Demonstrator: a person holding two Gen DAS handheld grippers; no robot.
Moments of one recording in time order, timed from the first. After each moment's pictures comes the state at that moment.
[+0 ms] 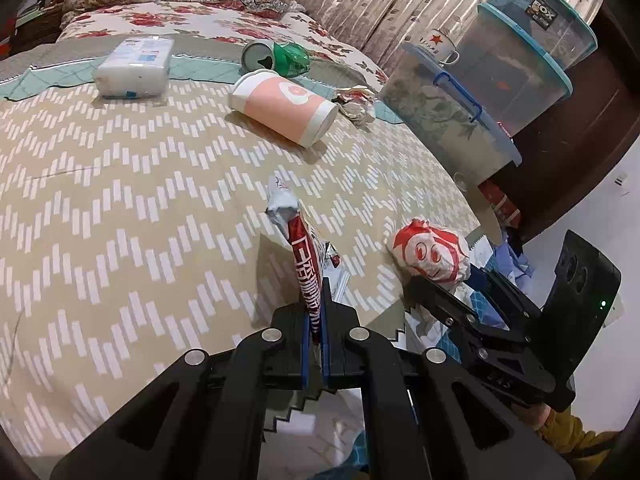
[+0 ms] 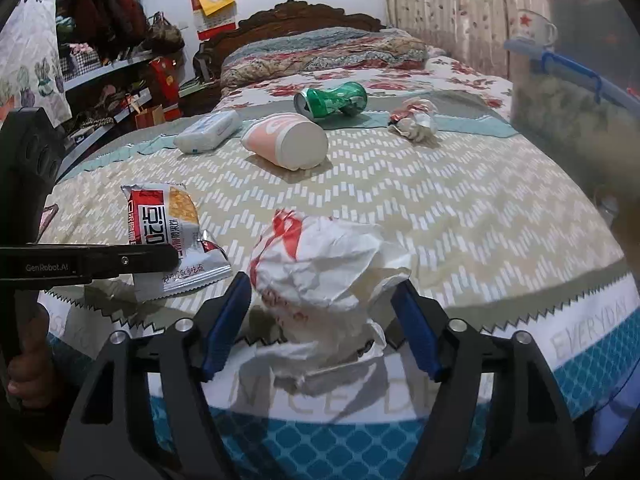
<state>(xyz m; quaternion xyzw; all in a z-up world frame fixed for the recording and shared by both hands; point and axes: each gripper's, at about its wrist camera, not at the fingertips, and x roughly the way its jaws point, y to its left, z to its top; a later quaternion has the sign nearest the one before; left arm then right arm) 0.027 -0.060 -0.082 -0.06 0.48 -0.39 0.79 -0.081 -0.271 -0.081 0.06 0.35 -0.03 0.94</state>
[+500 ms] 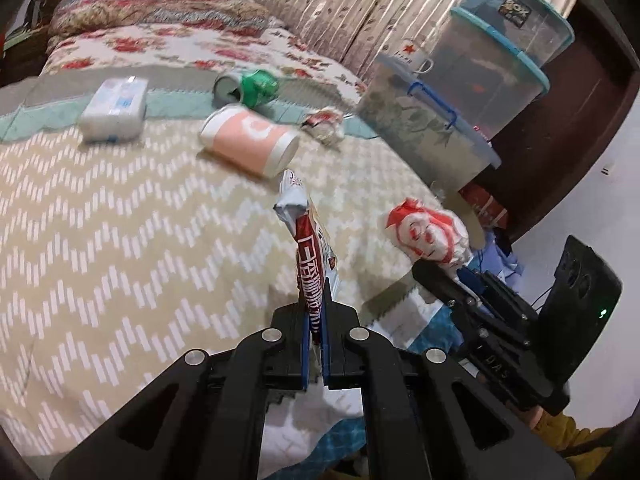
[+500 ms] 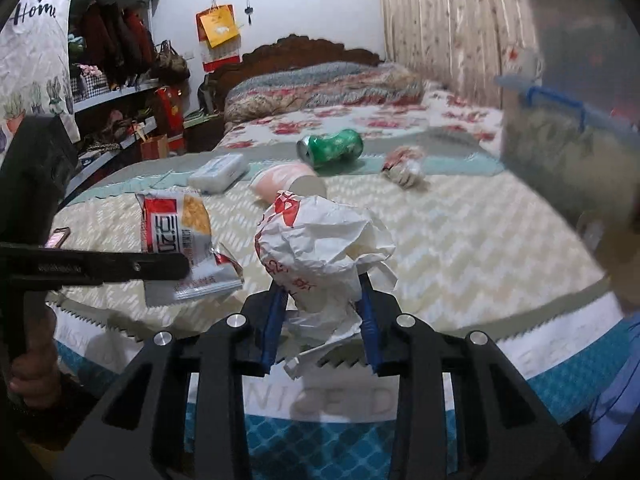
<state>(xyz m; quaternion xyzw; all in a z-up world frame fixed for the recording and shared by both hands) 0.019 -0.069 -0.050 -0.06 0.45 -0.41 0.79 -0.101 -0.272 -0.053 0.05 0.29 -0.03 0.96</state>
